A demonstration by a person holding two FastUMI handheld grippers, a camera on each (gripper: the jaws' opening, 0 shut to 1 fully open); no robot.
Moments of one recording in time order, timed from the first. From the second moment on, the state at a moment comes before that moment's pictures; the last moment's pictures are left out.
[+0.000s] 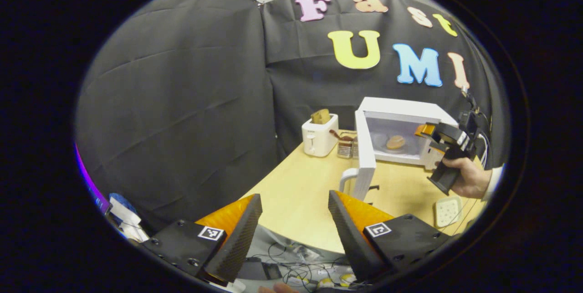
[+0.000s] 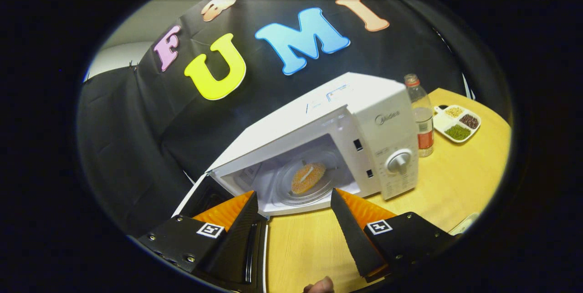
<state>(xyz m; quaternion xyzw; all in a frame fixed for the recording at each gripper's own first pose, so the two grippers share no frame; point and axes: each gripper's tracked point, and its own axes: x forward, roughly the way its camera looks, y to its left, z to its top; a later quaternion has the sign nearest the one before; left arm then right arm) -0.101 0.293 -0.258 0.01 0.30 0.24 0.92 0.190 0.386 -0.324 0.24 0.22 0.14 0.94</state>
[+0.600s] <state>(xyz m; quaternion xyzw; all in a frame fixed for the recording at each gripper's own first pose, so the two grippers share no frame) -0.011 0.326 -0.343 0.00 0.28 0.10 0.96 0.056 0.298 -0.182 0.10 0.10 0.15 0.98</state>
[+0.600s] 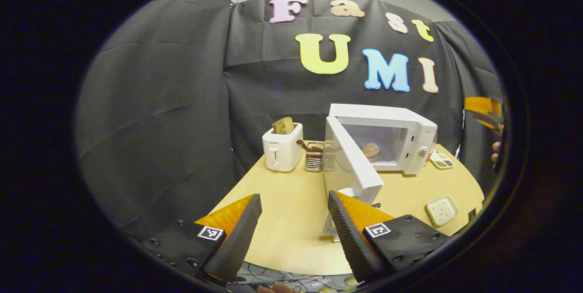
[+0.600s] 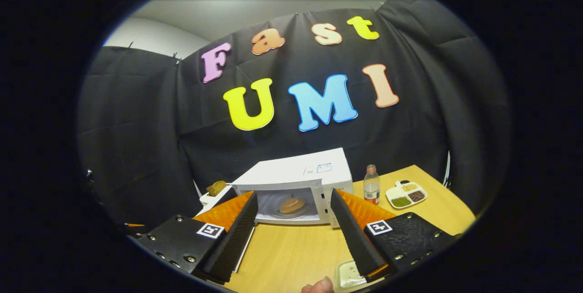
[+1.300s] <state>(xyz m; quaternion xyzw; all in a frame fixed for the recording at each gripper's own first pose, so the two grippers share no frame) 0.046 0.266 -0.394 0.03 0.29 0.04 0.96 -0.024 0.250 -0.206 0.07 0.19 0.14 0.97</state>
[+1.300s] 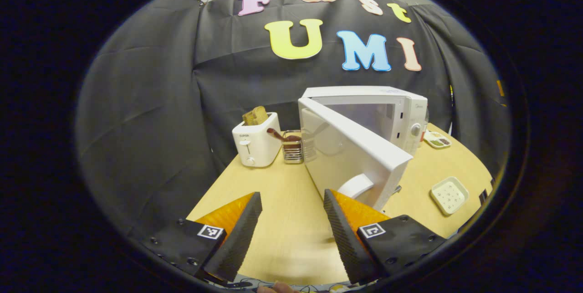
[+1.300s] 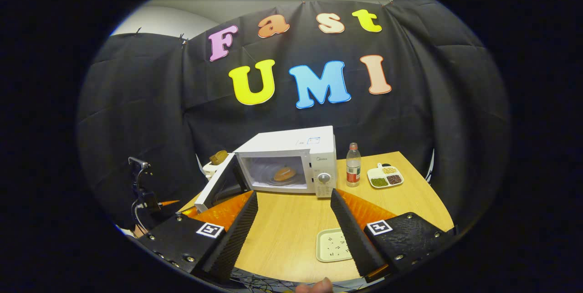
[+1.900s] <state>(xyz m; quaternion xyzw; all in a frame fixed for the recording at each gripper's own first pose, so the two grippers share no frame) 0.168 0.165 -0.440 0.00 0.29 -0.04 0.96 -0.021 0.193 -0.217 0.08 0.20 0.07 0.97</state>
